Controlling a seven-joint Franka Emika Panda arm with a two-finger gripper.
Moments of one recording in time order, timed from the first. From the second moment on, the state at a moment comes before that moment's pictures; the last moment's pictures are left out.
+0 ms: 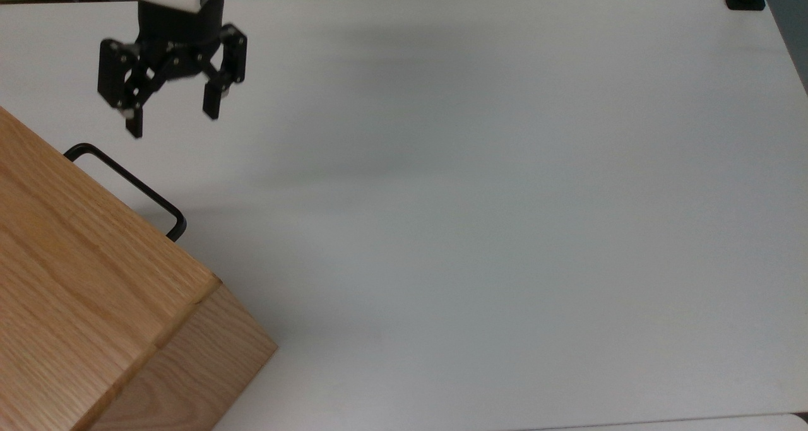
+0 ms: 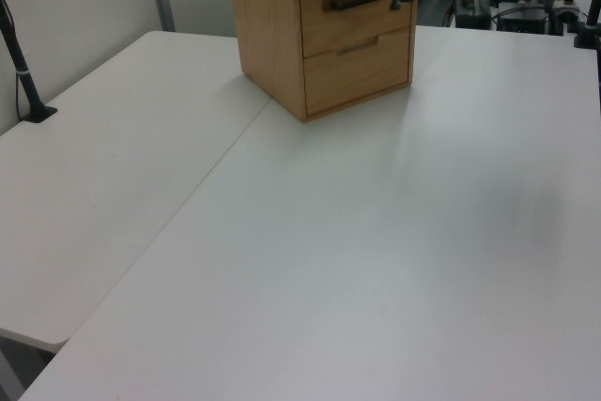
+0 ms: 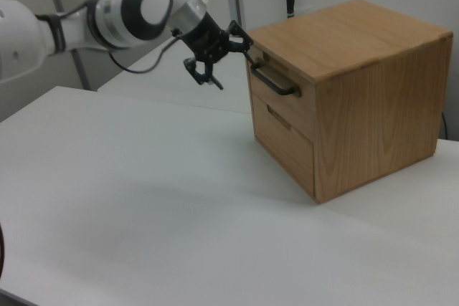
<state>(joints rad) -0.03 0.22 -0.09 -1.55 -0.29 2.24 -0.78</state>
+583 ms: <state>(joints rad) -0.08 0.33 -0.10 -1.54 -0.44 2.50 -0.78</state>
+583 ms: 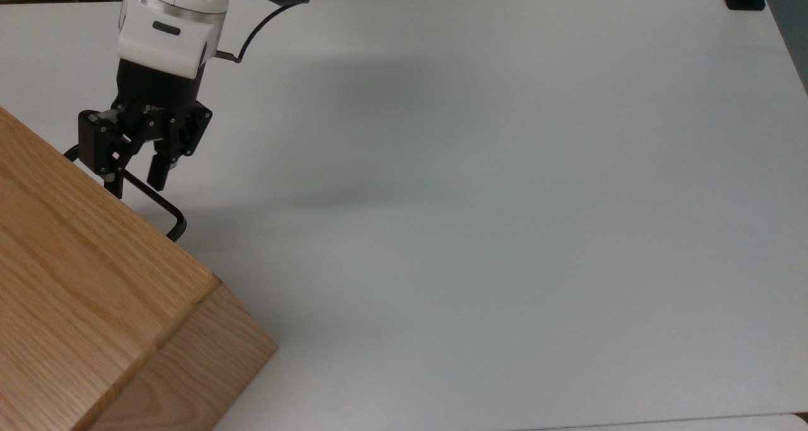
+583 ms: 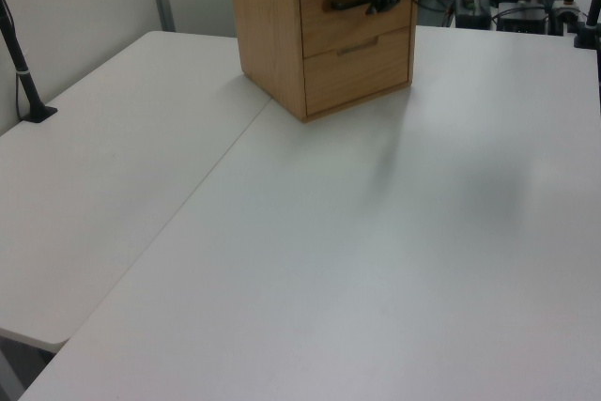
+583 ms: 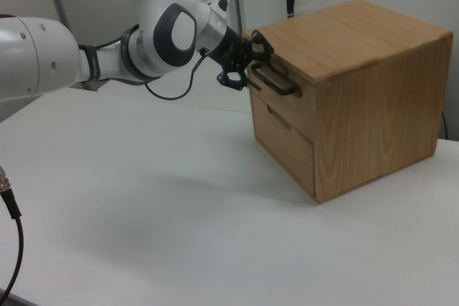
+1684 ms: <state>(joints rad) -0.01 0.17 -0.10 -1.71 -0.40 2.38 -0.76</state>
